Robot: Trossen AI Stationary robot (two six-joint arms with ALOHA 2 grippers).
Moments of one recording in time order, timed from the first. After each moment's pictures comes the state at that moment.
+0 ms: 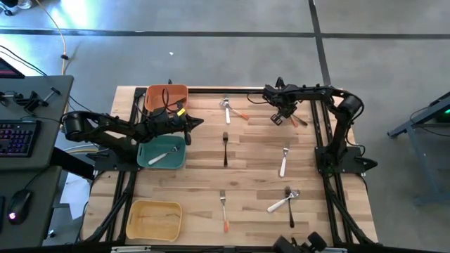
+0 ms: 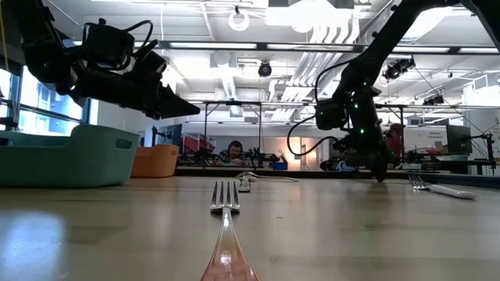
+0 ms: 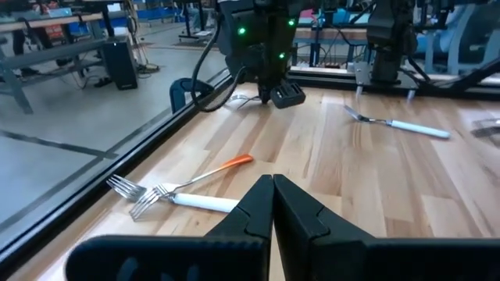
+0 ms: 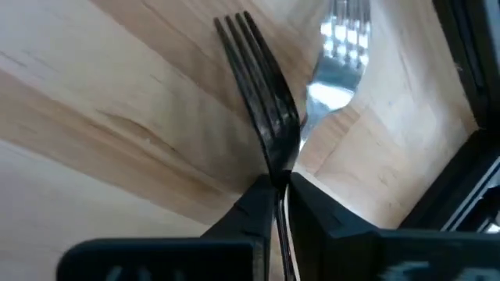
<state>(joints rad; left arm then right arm) 0.44 1.36 0.23 0.98 0.12 0.05 -0.75 1.84 1.04 -0.81 0.41 0.11</state>
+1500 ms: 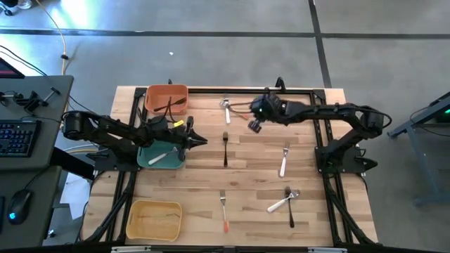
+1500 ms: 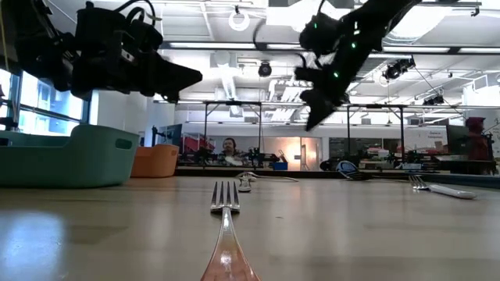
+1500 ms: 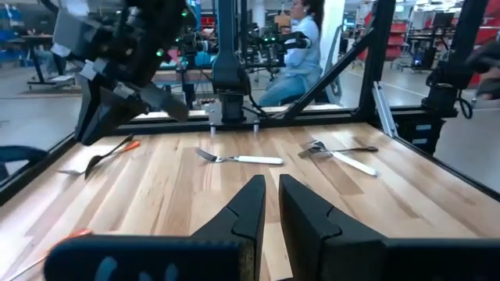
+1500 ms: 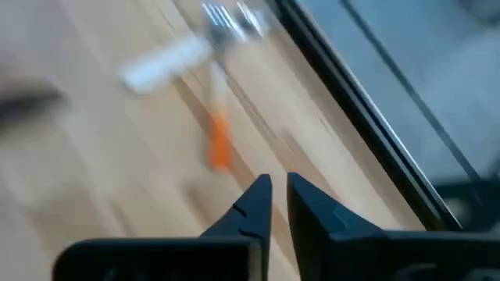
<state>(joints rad) 0.26 1.36 0.23 1.10 0.41 0.03 -0.37 1.53 0.99 -0.39 0.37 0.02</state>
